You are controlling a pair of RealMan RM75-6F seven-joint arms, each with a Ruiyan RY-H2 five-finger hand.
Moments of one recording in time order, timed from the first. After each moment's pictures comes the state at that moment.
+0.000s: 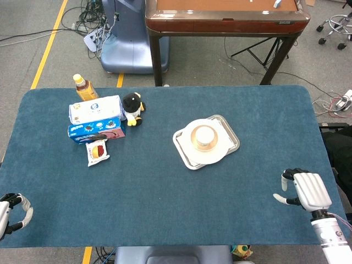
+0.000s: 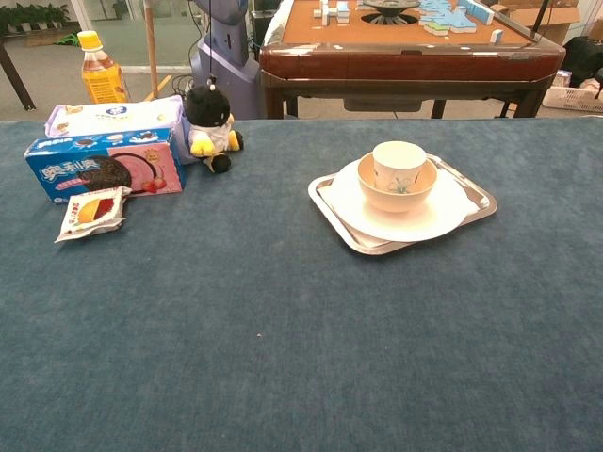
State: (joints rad) left arm 0.00 -1.01 0.02 -1.68 1.50 1.48 -0.11; right arm 0.17 -1.02 0.04 -1.85 -1.39 1.29 -0.13
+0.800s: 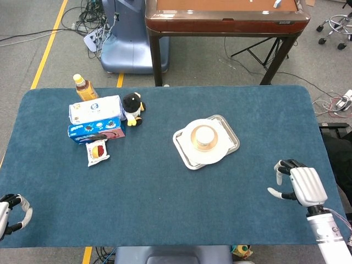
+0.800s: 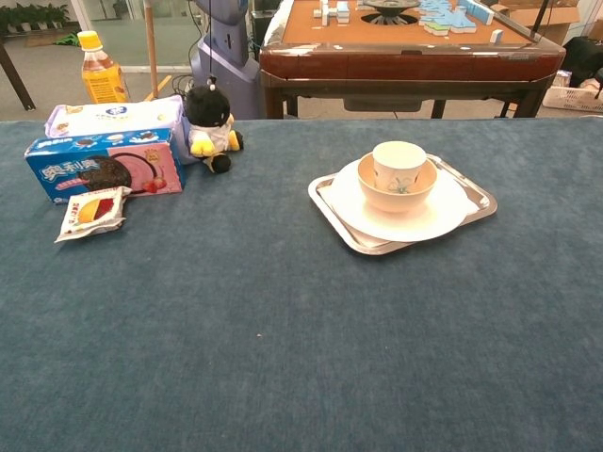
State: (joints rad) left arm 0.00 -1.02 0.02 -1.67 1.49 1.48 -0.10; right arm 0.20 -1.04 0.08 -1.85 -1.43 1.31 -0.09
